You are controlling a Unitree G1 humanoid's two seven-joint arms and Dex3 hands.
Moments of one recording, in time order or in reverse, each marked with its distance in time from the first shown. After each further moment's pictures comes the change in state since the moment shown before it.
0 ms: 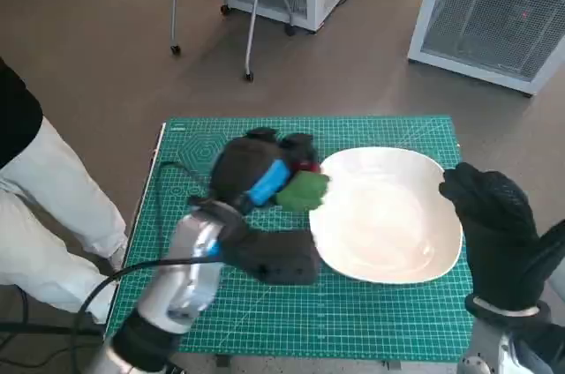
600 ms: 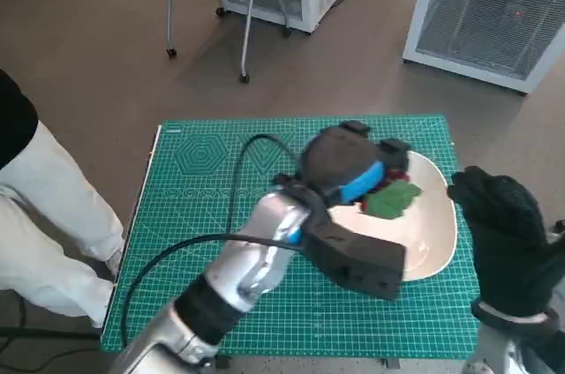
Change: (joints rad) left arm -0.235 -0.167 -0.132 0.285 0.023 -0.120 0.023; right arm 0.040 -0.008 -0.024 -0.051 0.014 0.007 -0.003
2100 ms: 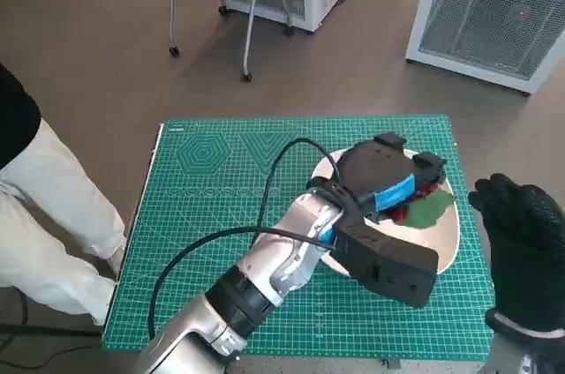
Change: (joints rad) left arm -0.066 -0.107 -0.015 0.211 -0.070 -0.047 -0.026; right arm 0.031 0.000 -0.029 -0.033 0.002 -0.005 -0.020
